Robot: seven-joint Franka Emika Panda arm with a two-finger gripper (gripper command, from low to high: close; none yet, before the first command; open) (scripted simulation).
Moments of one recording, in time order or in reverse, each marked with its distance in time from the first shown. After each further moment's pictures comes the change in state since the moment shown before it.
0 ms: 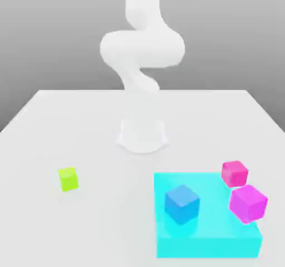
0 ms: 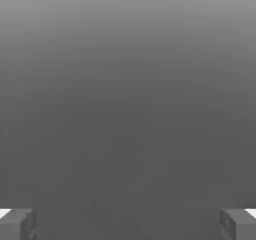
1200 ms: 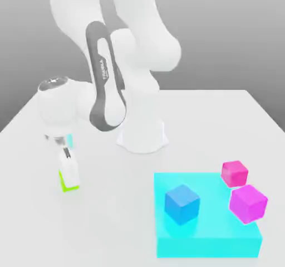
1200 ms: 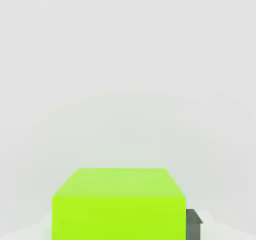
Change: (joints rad) arm -0.673 0.993 0.015 -0.563 0.107 0.830 0.276
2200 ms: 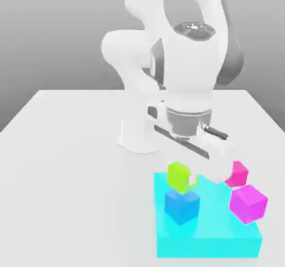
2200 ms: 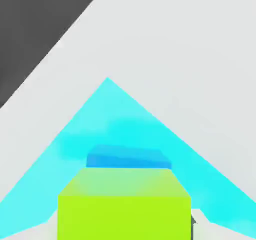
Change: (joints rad) arm 0.523 -0.296 0.409 0.253 -0.060 -0.545 0.709
